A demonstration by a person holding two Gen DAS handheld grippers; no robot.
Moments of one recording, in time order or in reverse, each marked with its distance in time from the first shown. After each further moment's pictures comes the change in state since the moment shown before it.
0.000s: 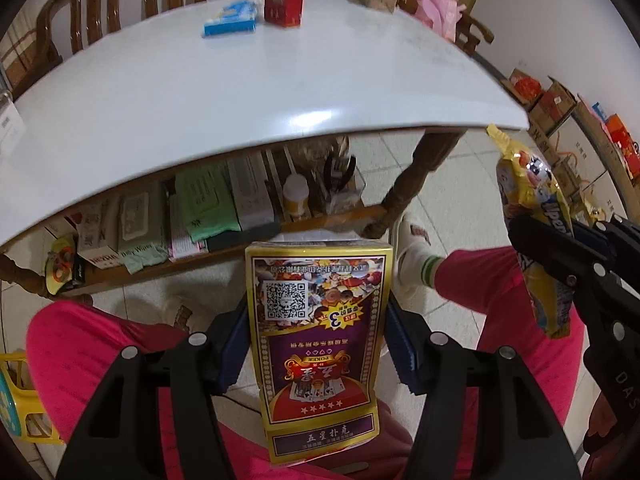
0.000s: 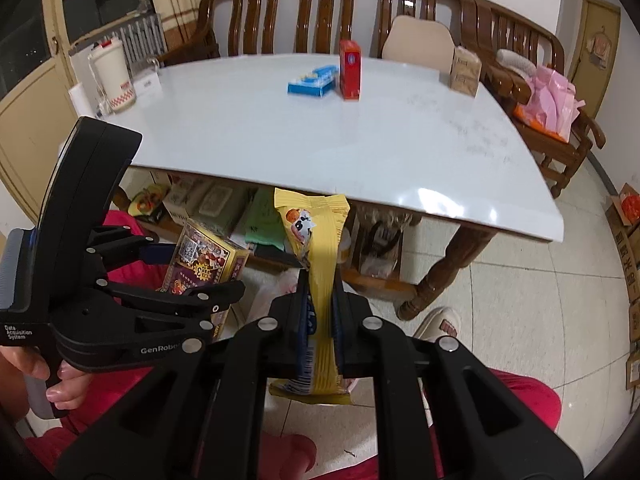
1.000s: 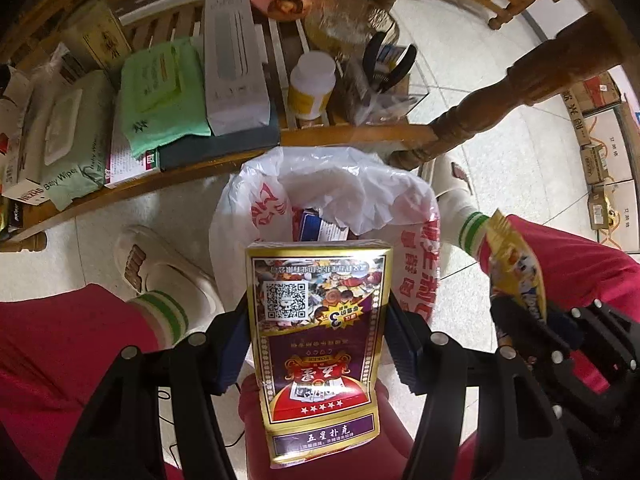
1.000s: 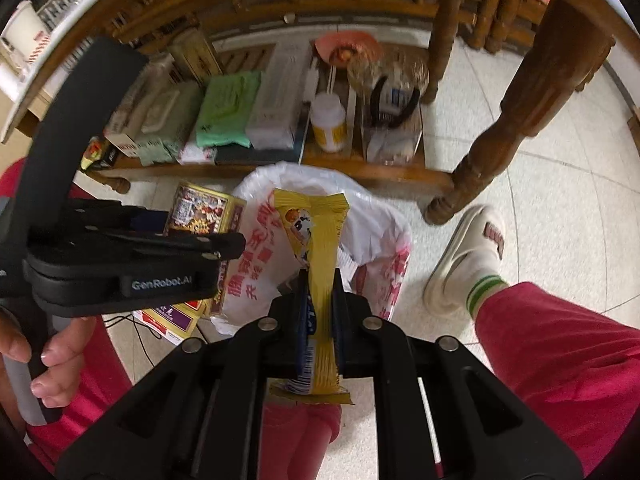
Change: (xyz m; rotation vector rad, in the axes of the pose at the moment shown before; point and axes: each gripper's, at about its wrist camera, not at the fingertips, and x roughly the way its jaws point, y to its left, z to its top) left arm 0.183 0.031 0.003 -0.126 0.344 -0.034; right arm 0.181 -0.035 -0.062 0.162 0.372 0.043
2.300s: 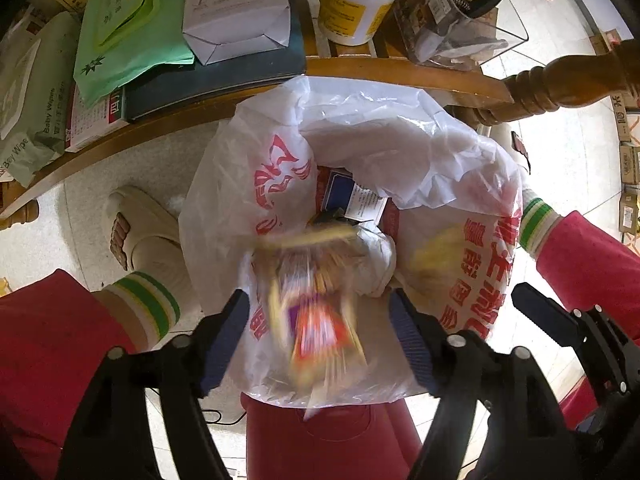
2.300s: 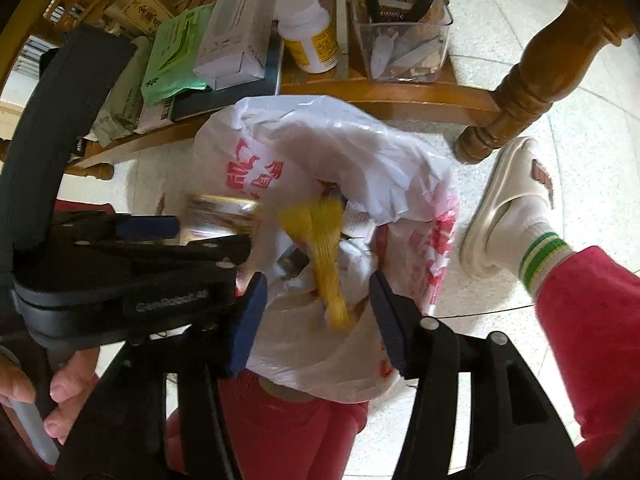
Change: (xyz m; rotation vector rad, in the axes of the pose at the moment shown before) left arm 0.093 0.018 0.024 -0.068 0.204 0.069; right arm 0.097 -0.019 0.013 0.112 0.205 0.075
